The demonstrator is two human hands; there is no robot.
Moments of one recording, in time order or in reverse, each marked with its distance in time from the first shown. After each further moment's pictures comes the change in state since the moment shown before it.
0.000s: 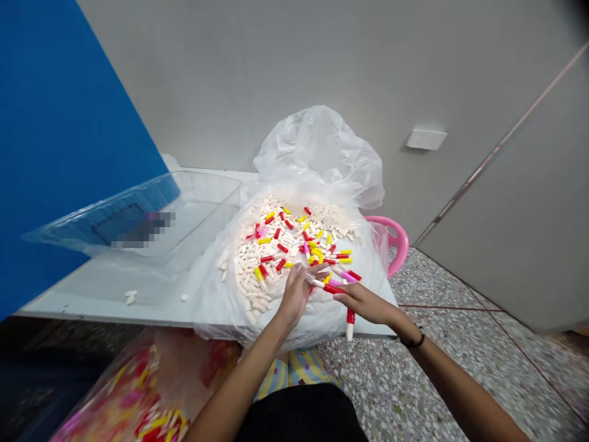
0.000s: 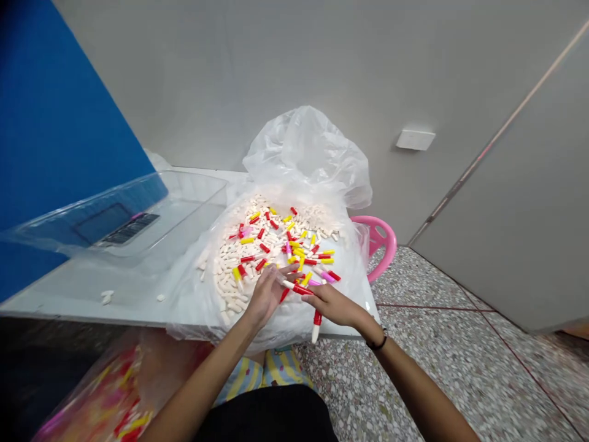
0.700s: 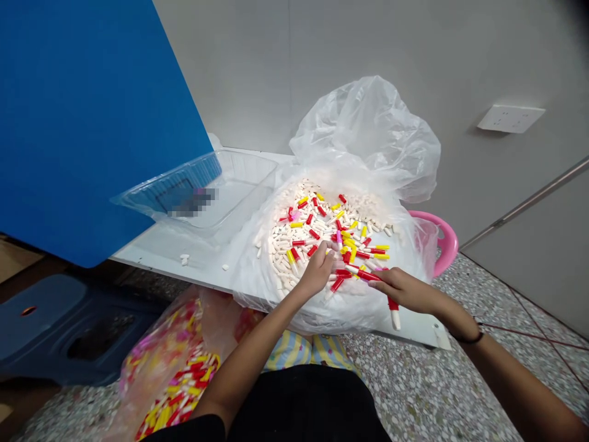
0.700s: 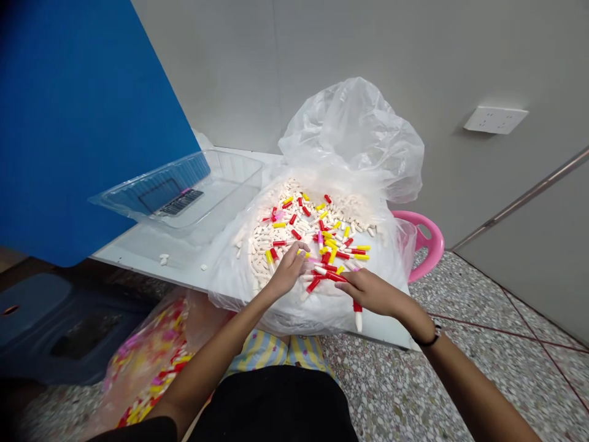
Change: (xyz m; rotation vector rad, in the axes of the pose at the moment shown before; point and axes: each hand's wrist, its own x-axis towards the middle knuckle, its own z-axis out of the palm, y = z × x) left_hand 0.009 0.031 -0.030 0.960 0.038 0.120; right_hand 0.016 0.000 -0.021 -0.145 -0.012 0.006
